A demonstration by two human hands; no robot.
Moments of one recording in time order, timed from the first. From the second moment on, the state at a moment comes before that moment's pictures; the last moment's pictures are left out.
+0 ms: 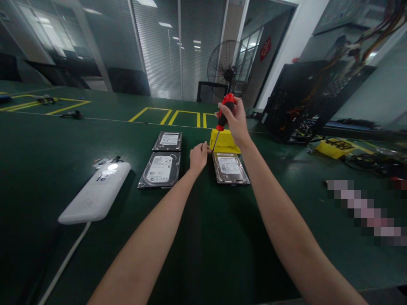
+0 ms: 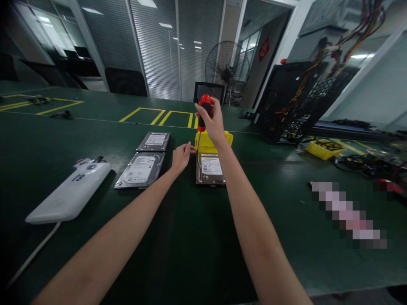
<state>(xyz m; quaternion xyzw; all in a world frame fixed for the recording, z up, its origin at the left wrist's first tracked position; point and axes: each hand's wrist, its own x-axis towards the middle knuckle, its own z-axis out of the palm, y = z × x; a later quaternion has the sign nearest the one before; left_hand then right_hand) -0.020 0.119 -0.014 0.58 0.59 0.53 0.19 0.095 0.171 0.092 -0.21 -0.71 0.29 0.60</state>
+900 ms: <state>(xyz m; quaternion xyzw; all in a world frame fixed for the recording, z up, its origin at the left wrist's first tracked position) -0.018 0.117 -0.013 0.58 0.58 0.52 0.24 0.095 0.171 0.094 -0.21 -0.70 0.31 0.60</state>
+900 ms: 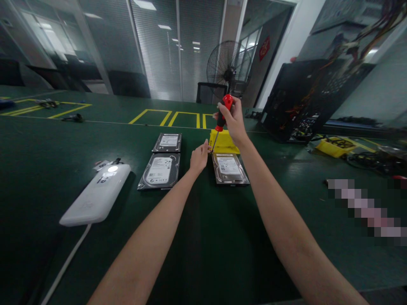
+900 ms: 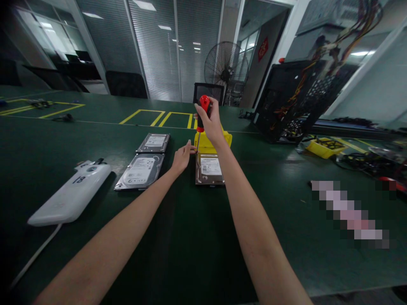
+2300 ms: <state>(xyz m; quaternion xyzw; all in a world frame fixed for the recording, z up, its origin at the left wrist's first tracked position) -0.017 0.113 -0.007 0.57 0.58 0.53 0.24 0.093 0.167 0.092 -0.21 -0.71 0.29 0.61</state>
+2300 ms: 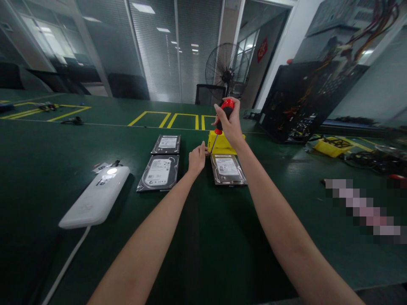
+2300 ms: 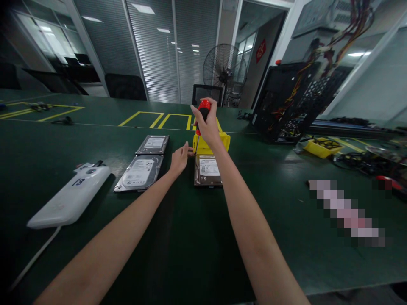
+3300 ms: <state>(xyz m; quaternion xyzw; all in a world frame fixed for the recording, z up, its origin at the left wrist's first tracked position) -0.017 0.114 -0.009 0.58 0.62 0.50 0.16 0.124 0.166 0.099 -0.19 -0.77 0.25 0.56</state>
